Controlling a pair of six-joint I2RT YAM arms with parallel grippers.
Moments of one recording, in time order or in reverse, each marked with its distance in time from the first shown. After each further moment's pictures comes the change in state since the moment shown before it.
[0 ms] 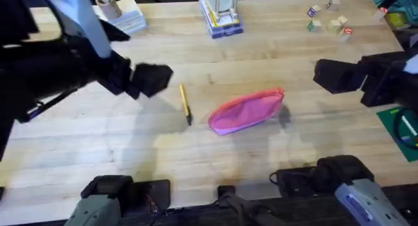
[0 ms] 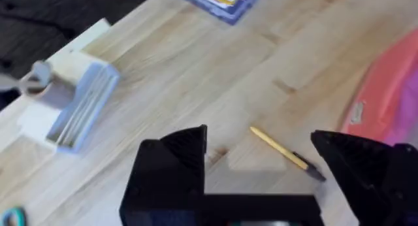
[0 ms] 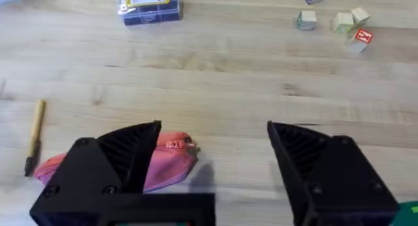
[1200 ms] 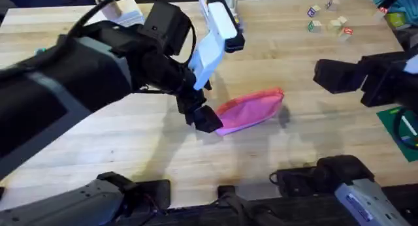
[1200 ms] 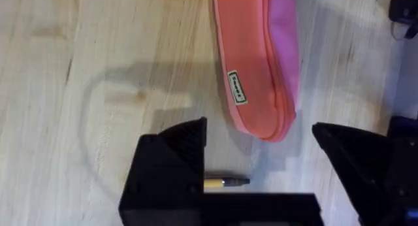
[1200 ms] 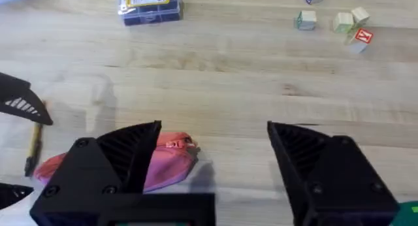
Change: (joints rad) left arm -0.452 0.492 0.001 -0.018 0.132 0.234; right arm 0.000 0.000 0.000 0.000 0.000 0.000
